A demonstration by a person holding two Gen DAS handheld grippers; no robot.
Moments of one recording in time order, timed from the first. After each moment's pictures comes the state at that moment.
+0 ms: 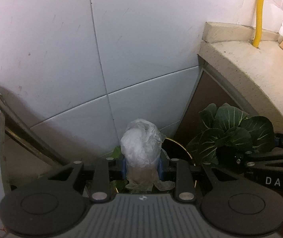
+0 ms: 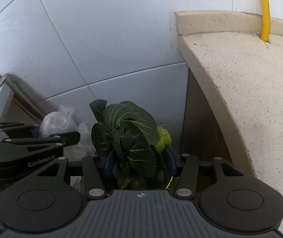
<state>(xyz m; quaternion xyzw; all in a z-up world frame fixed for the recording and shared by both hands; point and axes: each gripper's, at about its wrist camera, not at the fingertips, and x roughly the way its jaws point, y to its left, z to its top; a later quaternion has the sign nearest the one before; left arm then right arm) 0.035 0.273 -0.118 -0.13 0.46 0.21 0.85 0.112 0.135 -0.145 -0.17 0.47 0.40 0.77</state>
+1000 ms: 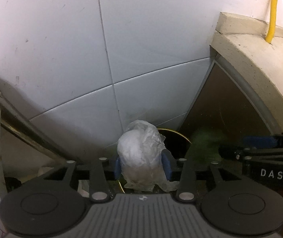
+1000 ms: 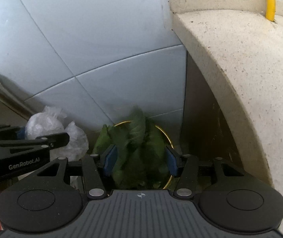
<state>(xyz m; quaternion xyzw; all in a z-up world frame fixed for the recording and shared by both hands) 0.050 0.281 -0.134 -0.15 0.49 0.23 0.83 0.126 0.151 -0.156 -0.16 0.50 0.39 0.76</state>
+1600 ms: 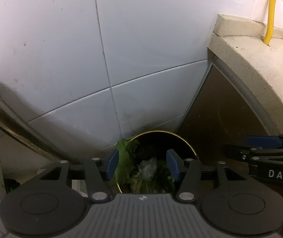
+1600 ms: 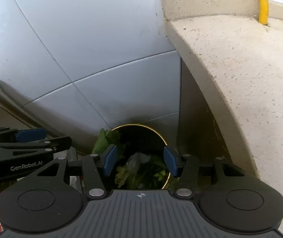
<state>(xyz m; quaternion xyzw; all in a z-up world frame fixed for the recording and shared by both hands) 0.050 0.279 -0.131 -0.14 0.48 0.22 0.83 0.126 0.144 -0.143 -0.16 0.49 0.38 0.77</state>
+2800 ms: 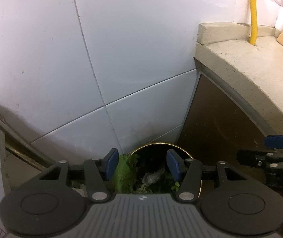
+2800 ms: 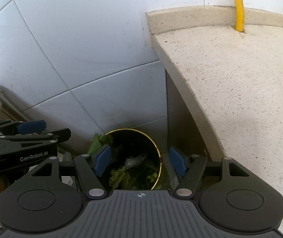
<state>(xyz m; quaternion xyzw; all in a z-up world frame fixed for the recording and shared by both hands) 0.043 0.260 -0.117 -0.09 0.45 0.21 0.86 0.113 0.117 -0.124 -0.14 0.47 0.36 0.79</state>
